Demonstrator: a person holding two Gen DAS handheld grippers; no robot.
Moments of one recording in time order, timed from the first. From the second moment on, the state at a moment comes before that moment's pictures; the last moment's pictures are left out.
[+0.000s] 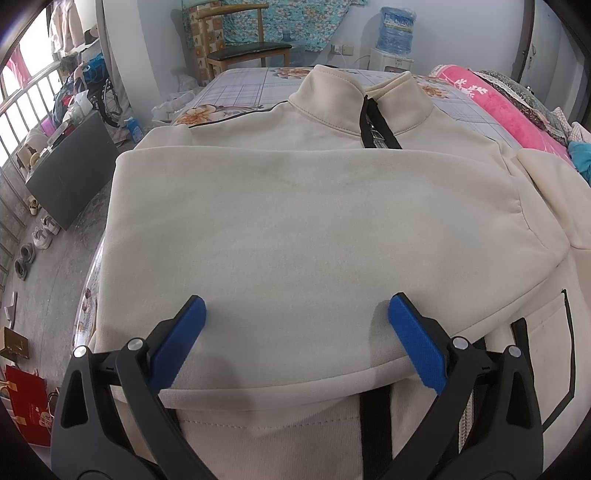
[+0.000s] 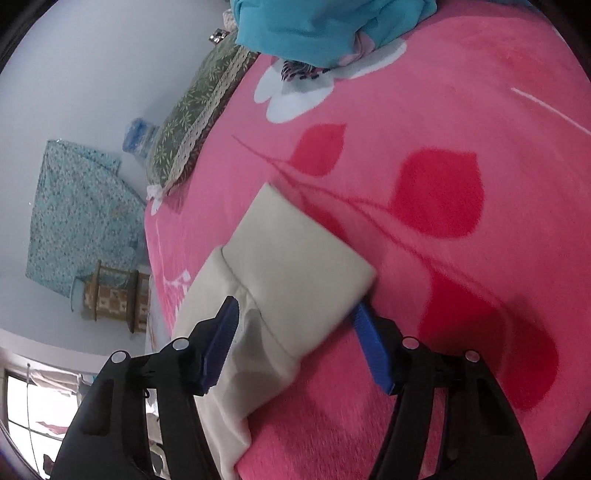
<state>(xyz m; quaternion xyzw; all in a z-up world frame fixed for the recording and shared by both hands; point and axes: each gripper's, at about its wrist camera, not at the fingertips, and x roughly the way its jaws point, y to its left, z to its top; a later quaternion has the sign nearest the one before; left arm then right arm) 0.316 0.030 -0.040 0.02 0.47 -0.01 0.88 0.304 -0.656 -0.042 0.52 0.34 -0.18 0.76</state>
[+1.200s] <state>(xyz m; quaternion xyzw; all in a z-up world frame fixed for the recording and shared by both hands) 0.316 0.028 -0.038 0.02 0.47 -0.01 0.88 0.301 -0.422 0.199 0.20 0.23 -0.01 0.95</state>
